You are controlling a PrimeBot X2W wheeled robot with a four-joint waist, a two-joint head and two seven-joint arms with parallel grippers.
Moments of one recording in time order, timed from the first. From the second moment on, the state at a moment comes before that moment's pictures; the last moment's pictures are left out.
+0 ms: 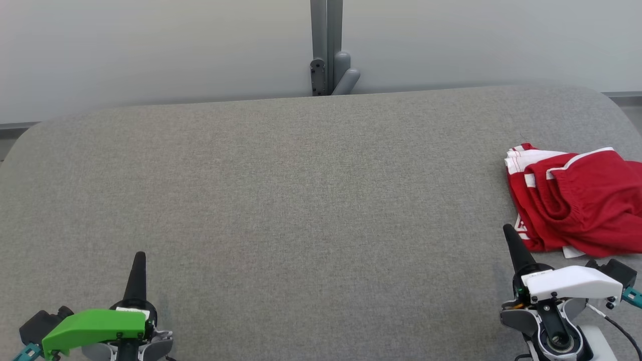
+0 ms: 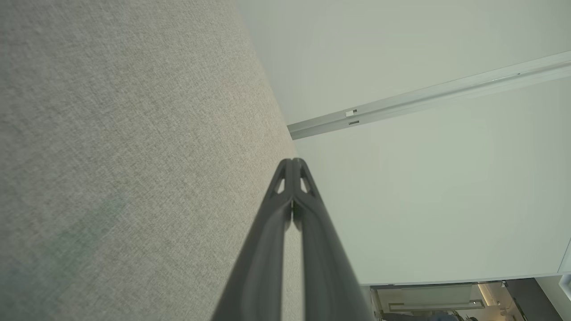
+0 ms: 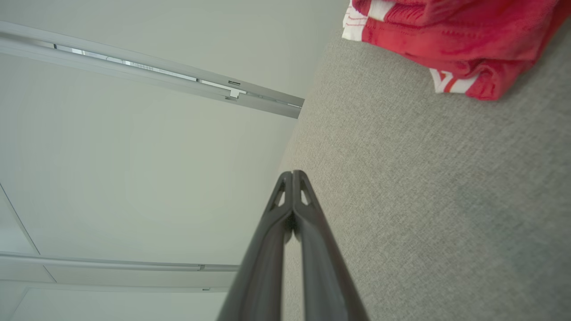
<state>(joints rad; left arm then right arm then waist) -0.08 0.04 0.09 0.30 -1.30 -0.11 0.03 -0.13 -0.05 -0.06 0.33 1.28 0.13 0.03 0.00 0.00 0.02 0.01</state>
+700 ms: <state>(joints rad) -0.09 0.05 0.10 0.27 -1.47 -0.12 0.08 -0.13 -0.05 -0.09 0.29 1.46 0.13 0.08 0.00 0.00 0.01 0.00</state>
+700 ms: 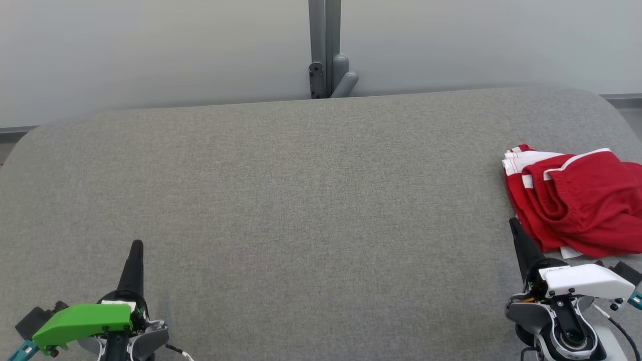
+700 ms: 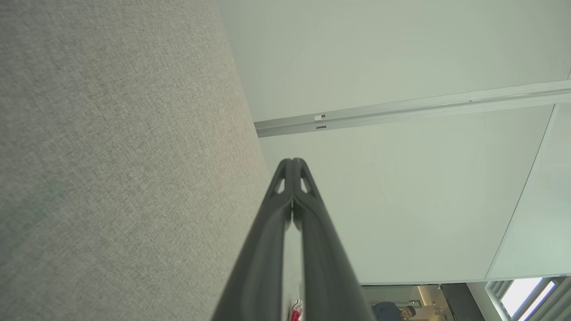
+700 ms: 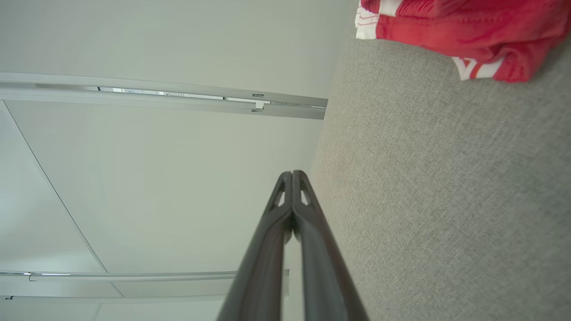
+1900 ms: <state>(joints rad) -0.11 0.05 0.12 0.25 -1.61 -0.13 0.12 -0.12 -0.05 -0.11 0.25 1.61 0.13 0.11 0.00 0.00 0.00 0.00</state>
